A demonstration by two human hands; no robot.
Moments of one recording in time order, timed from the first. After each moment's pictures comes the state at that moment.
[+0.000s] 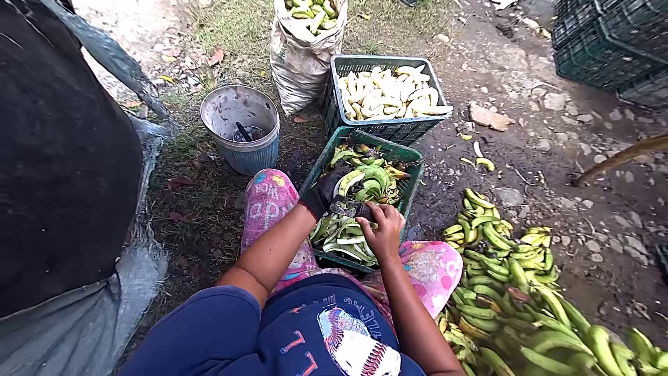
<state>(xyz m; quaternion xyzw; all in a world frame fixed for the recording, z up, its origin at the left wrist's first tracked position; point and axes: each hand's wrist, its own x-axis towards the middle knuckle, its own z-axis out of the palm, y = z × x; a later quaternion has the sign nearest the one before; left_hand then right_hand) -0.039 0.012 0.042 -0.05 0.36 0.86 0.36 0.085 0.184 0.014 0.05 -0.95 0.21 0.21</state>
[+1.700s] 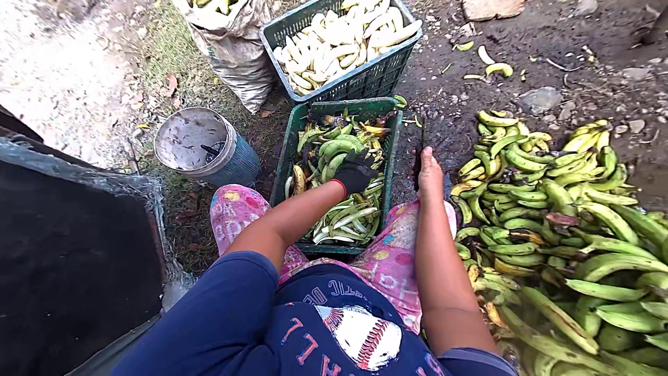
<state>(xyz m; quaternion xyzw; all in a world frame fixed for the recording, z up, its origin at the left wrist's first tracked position) -0.056 0.183 -0.016 0.48 0.86 0.02 0.18 0.040 0.356 0.011 -0.40 -0.63 0.65 0.10</state>
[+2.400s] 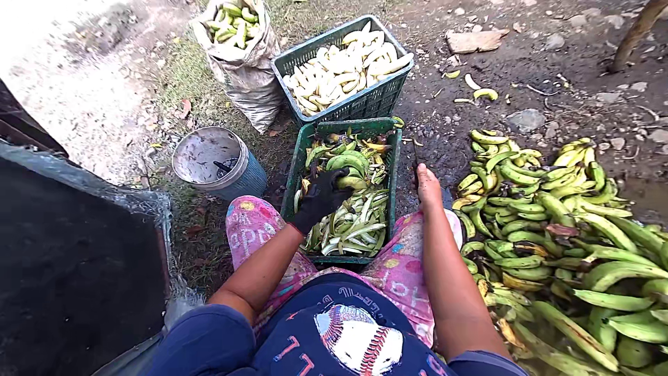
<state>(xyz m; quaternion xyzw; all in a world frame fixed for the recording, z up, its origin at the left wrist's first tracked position) -0.019 0.054 0.027 0.27 0.86 0.42 0.09 0.047 0.351 0.007 -0.36 -0.70 0.61 0.08</state>
